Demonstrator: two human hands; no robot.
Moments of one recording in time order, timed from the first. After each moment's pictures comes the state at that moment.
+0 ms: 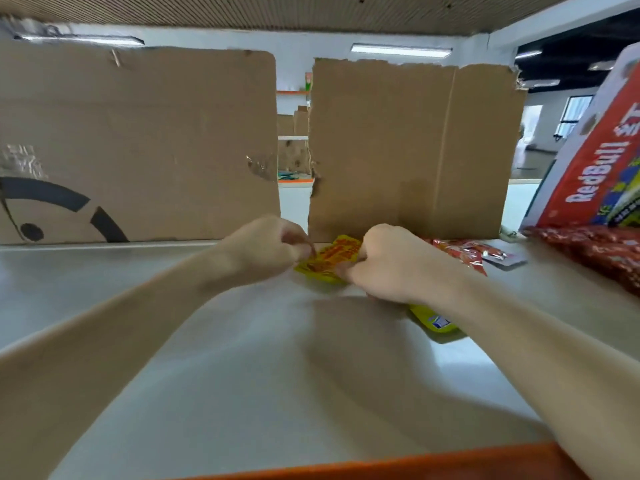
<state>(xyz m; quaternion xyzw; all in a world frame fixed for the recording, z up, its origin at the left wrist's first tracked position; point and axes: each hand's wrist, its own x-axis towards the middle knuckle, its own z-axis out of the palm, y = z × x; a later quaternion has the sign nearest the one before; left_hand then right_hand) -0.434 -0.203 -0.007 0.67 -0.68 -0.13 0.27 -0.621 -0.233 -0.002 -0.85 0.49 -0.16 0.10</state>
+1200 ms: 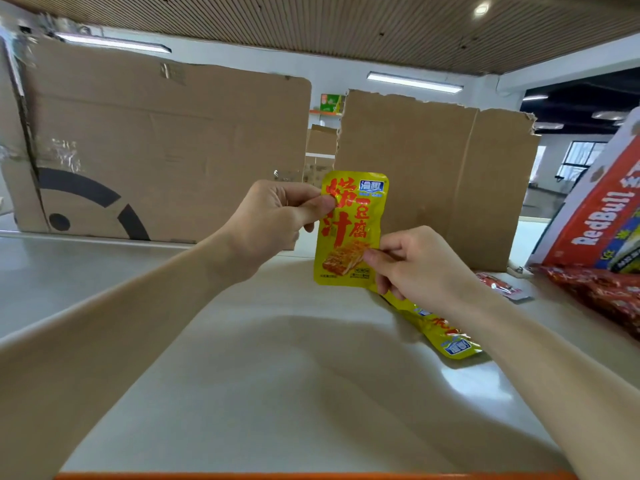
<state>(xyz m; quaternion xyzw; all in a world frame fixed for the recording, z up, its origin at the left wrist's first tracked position) -0.430 -0.184 0.019 0.49 -0.61 -0.22 0.58 -0.629 -0.240 0.001 -0.85 0.36 -0.32 0.21</state>
